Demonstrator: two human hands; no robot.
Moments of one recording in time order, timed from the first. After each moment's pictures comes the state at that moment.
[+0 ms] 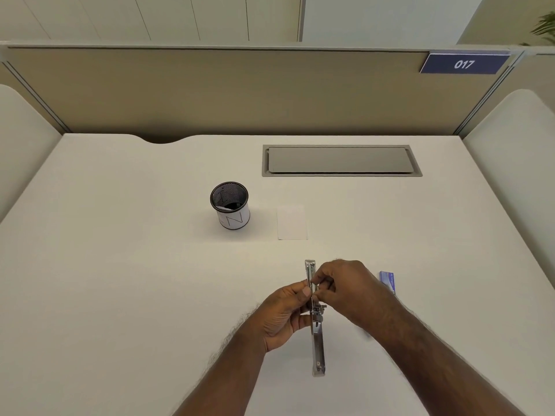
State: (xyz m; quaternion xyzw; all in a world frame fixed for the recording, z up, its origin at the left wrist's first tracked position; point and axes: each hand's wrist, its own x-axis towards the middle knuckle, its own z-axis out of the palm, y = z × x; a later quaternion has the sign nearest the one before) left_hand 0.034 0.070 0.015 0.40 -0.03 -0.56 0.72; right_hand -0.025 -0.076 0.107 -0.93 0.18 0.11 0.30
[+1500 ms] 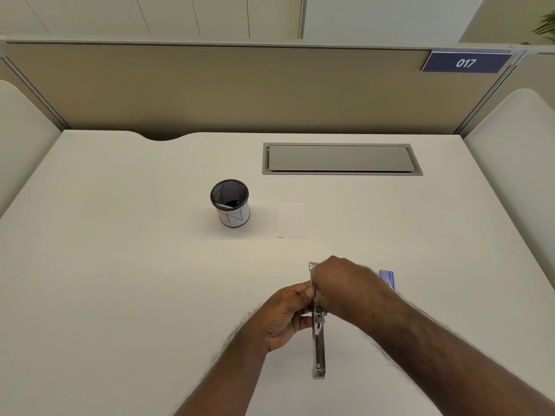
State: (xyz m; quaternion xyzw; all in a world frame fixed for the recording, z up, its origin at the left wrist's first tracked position) left_hand 0.030 0.070 0.018 0.42 -0.05 -0.56 0.71; right_hand -0.003 -0.063 0.125 -0.96 0.04 0.27 0.03
